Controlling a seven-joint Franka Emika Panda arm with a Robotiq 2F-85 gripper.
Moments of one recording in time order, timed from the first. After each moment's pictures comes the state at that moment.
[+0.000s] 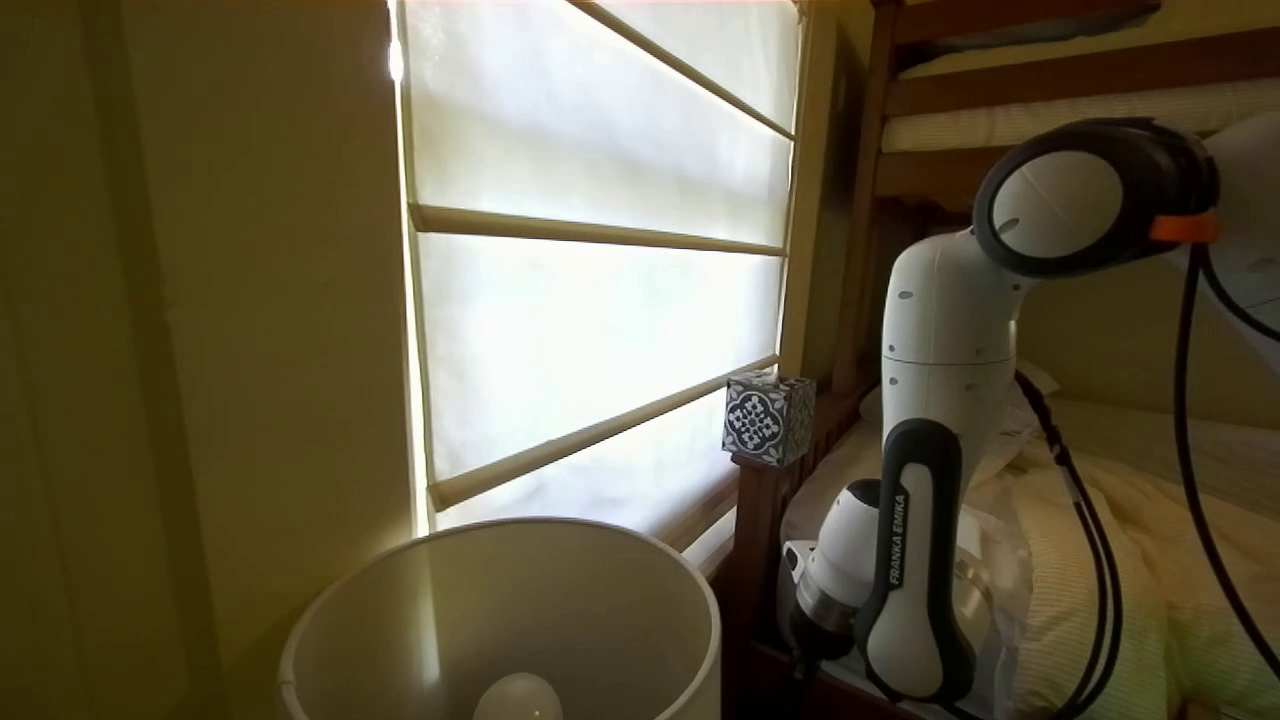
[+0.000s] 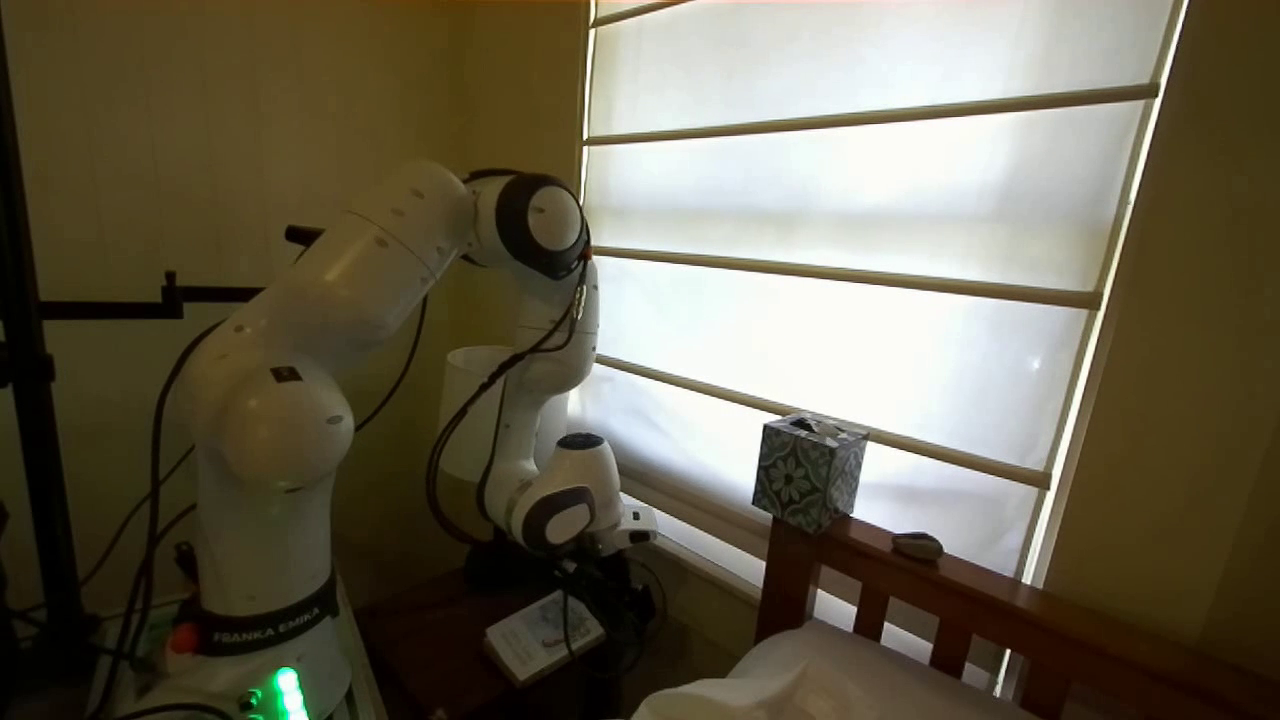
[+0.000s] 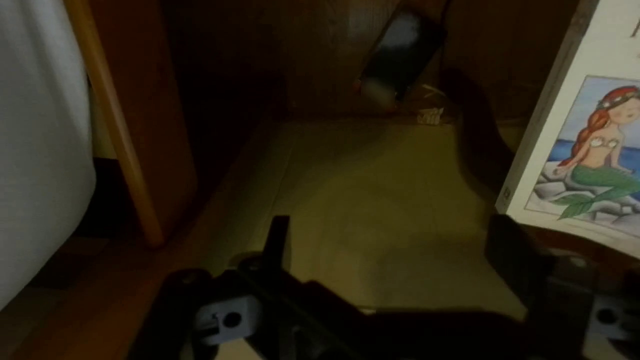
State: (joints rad) arm 0.18 0.70 -0.14 -2.53 0.00 3.50 -0.12
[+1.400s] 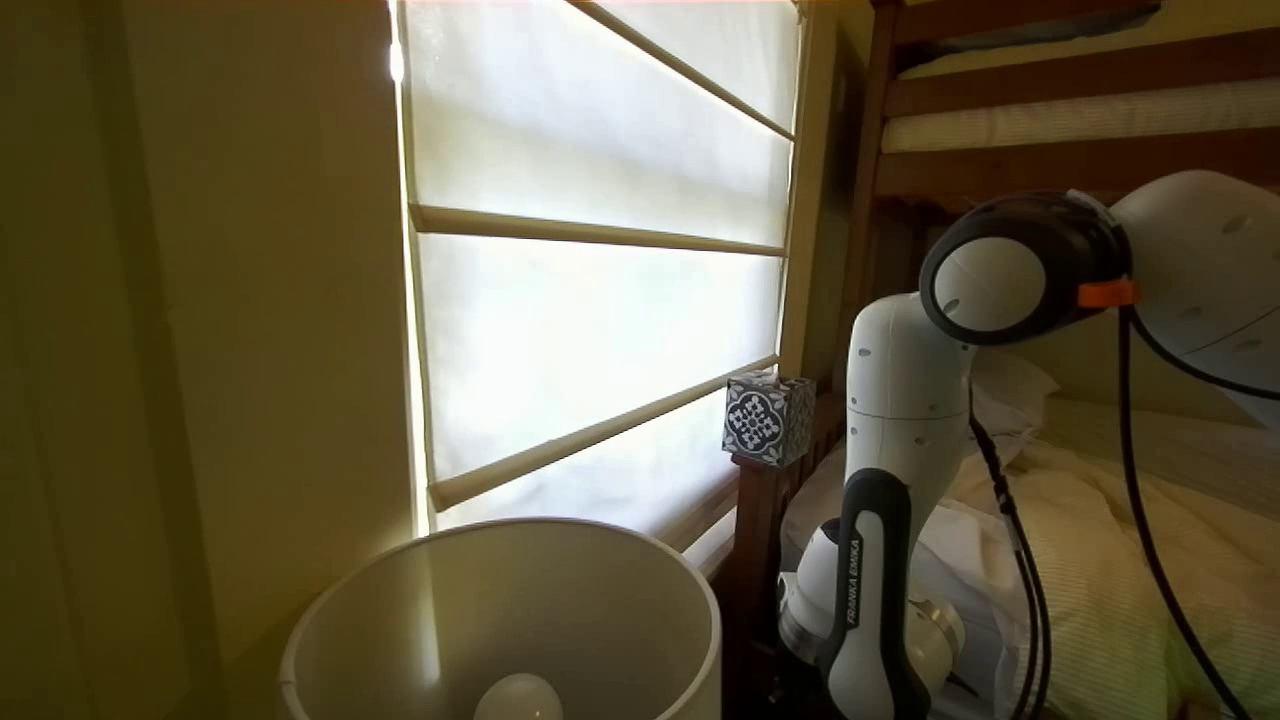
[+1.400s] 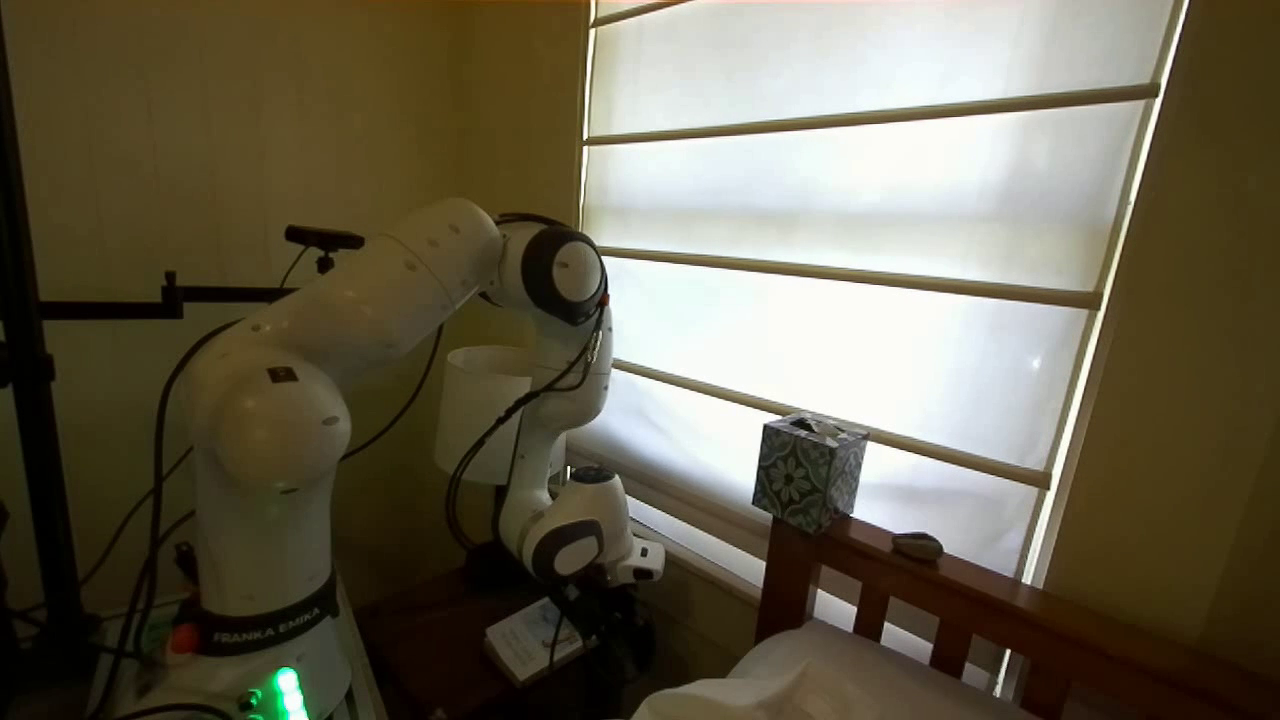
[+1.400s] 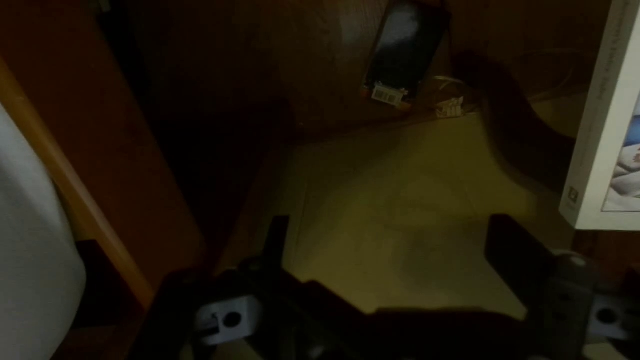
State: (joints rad) arm 0.15 0.89 -0.10 -2.36 0.08 3.49 0.02
